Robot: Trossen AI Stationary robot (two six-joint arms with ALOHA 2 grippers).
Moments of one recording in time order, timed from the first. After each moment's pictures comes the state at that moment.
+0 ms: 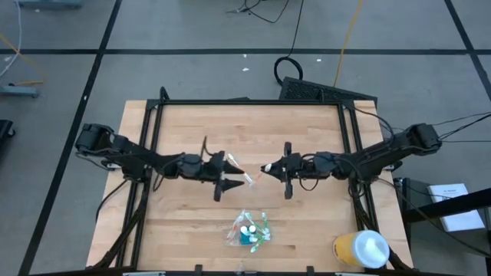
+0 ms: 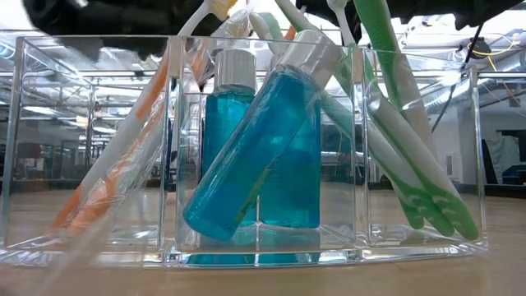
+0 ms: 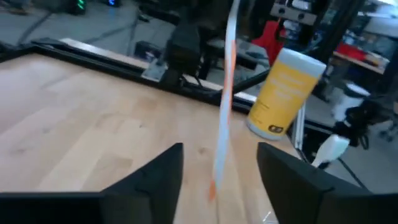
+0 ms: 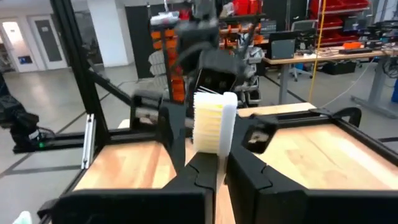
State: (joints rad) left arm -0.16 1.47 0.56 0.80 -0.08 -0.32; right arm 0.22 1.29 0.64 0.67 0.23 0.11
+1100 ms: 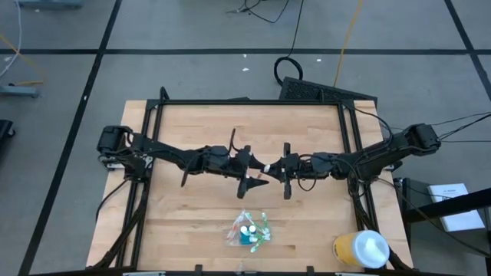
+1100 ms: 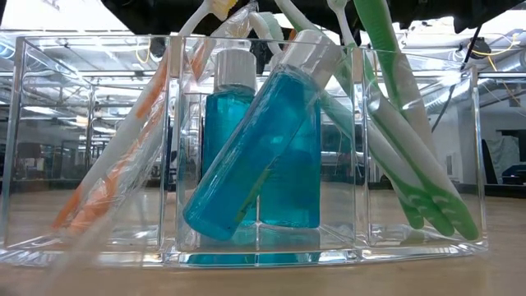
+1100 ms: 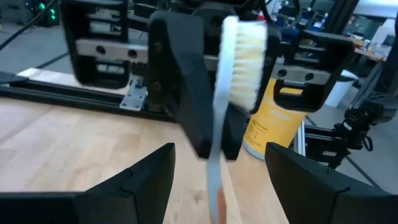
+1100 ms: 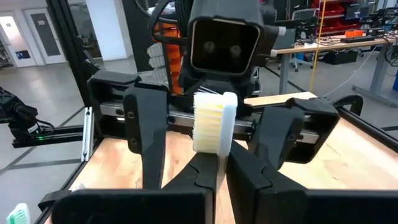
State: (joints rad) left arm -0.08 1.70 0.96 0.64 0.09 -0.21; right arm 0.21 1.30 0.64 0.64 0.23 0.14
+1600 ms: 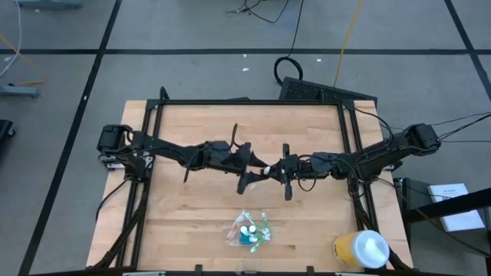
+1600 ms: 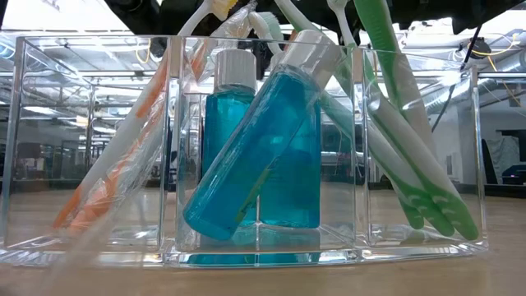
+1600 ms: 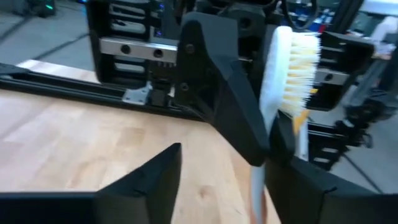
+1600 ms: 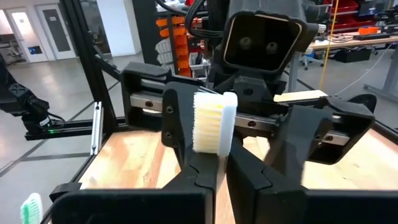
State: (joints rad) left arm -0.03 1.69 0.97 0.60 0.14 -0.22; right arm 0.21 1.30 0.64 0.63 0.18 0.13
